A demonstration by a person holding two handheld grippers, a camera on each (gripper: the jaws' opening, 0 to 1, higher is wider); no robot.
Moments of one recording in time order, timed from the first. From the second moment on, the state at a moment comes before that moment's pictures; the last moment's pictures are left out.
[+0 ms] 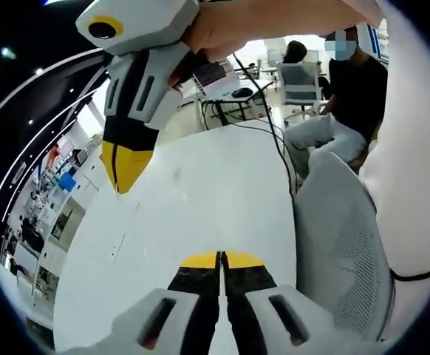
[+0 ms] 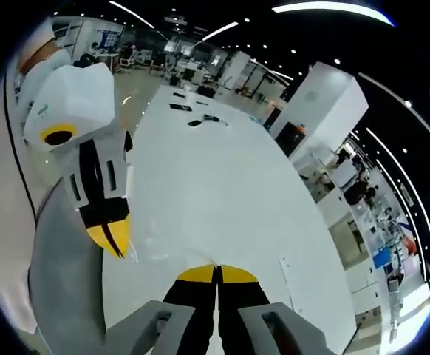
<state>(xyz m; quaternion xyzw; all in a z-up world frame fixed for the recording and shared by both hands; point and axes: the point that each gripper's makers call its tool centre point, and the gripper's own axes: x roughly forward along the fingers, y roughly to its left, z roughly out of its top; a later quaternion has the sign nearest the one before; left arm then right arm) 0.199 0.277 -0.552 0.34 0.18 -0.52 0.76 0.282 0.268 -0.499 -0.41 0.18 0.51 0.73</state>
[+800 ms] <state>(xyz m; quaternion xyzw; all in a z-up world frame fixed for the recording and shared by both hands) 0.218 0.279 -0.524 0.31 0.15 -0.50 0.79 0.299 0.269 -0.502 -0.42 0.18 0.51 0.73</state>
